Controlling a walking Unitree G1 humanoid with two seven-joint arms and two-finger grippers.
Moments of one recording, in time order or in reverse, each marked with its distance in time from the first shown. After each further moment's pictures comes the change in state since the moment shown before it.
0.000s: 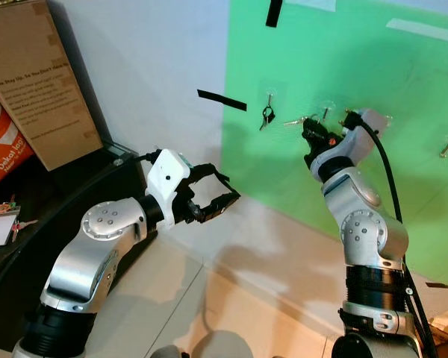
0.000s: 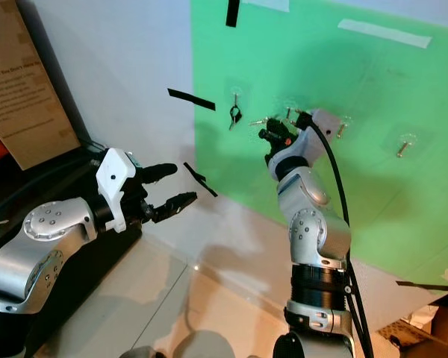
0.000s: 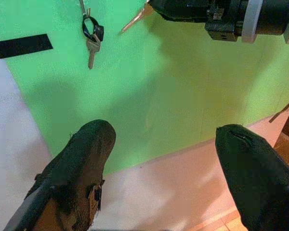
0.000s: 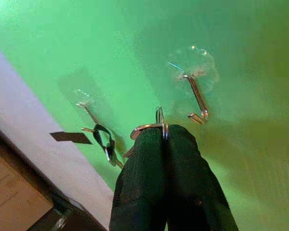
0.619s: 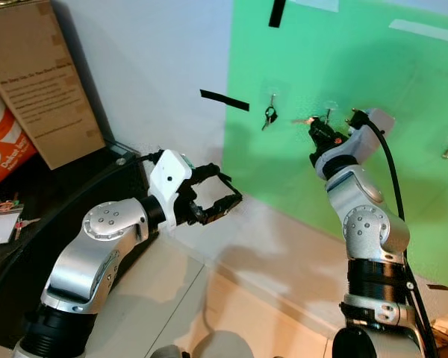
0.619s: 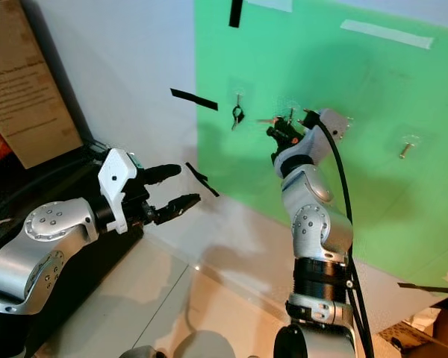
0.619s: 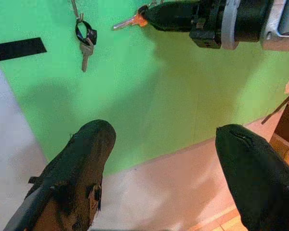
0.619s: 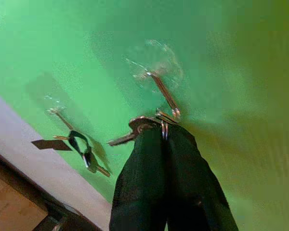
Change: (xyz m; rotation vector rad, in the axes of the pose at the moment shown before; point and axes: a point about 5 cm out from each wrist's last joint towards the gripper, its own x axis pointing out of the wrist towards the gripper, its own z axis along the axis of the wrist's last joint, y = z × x) left arm 0.001 -0.004 0.002 -0.005 -0.011 -0.035; right arm 0.009 -0.016 0.001 0.066 0.012 -0.101
